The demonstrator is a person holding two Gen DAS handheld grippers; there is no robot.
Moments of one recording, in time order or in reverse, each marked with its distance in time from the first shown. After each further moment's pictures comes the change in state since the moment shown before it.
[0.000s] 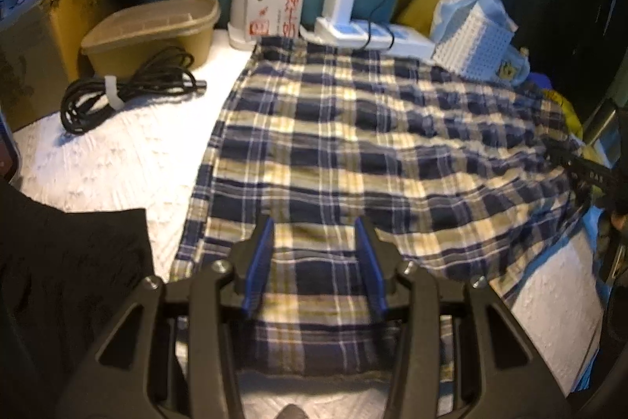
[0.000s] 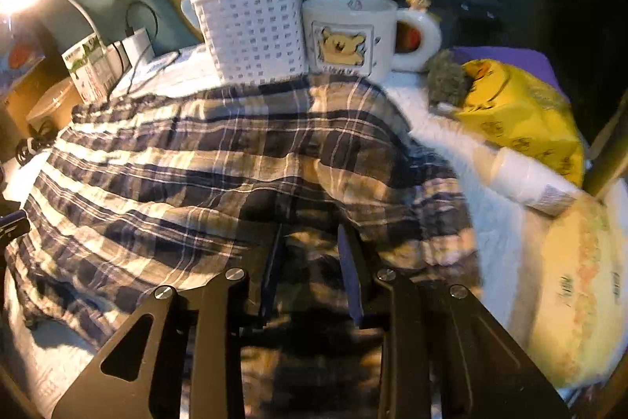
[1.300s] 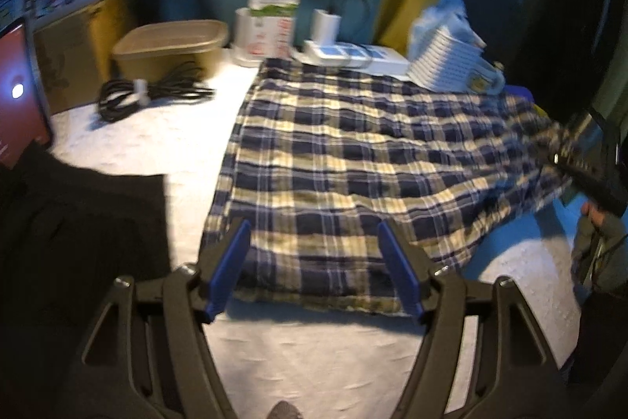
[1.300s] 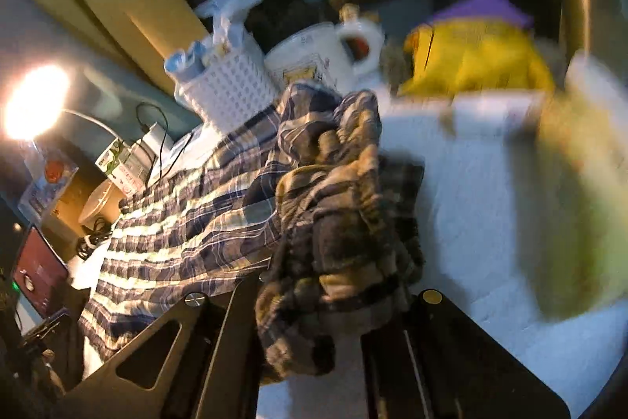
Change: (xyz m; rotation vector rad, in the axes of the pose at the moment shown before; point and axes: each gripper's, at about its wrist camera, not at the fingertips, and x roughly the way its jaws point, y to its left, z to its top) left arm -0.054 -0.024 -0.026 0.003 -0.047 -0.021; right arm -0.030 -0.055 -0.023 0.313 -0.150 0.171
